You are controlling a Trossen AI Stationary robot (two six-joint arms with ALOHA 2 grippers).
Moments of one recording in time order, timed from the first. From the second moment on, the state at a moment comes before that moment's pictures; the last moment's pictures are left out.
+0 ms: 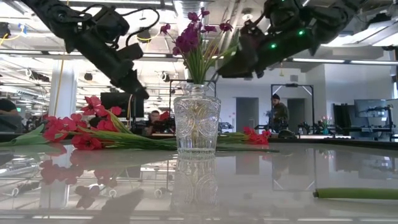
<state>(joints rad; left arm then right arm) 0.56 1.13 0.57 -0.02 0.04 0.19 -0.23 1.42 0.71 0.43 0.14 -0.01</state>
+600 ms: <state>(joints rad) 0.60 1.31 0.66 -0.18 0.04 0.13 -0.27 1.19 0.83 -0.23 0.15 -0.19</state>
